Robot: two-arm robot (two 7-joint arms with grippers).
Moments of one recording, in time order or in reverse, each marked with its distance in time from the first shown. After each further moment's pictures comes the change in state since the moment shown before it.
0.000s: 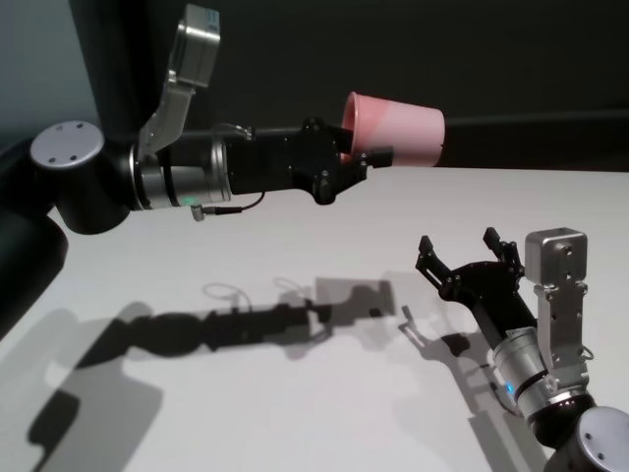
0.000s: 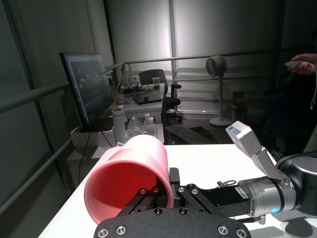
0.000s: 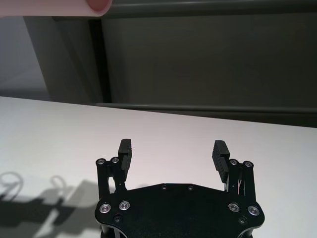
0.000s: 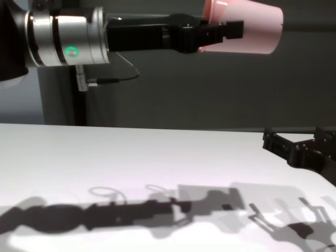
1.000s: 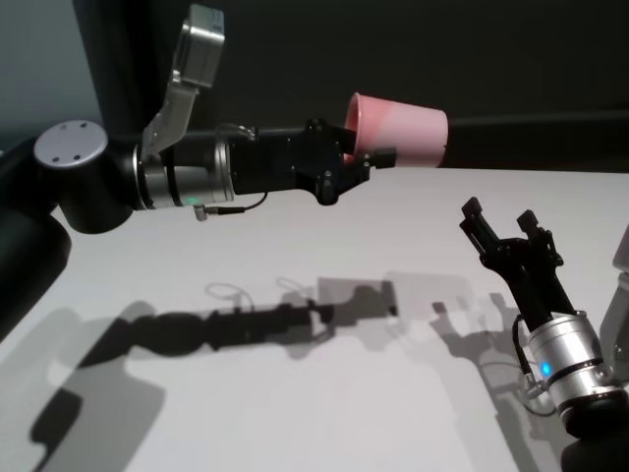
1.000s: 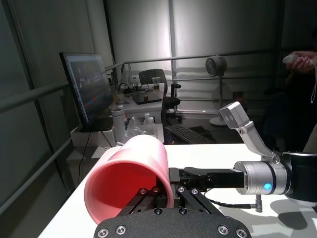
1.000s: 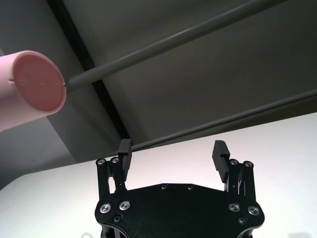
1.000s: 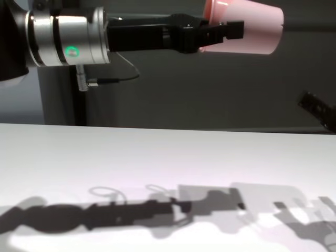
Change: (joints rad) left arm -0.001 -0.001 0.001 0.001 0.002 0.000 -0.001; right arm -0.019 -0.099 0.140 -0.011 0.261 -0.046 0.152
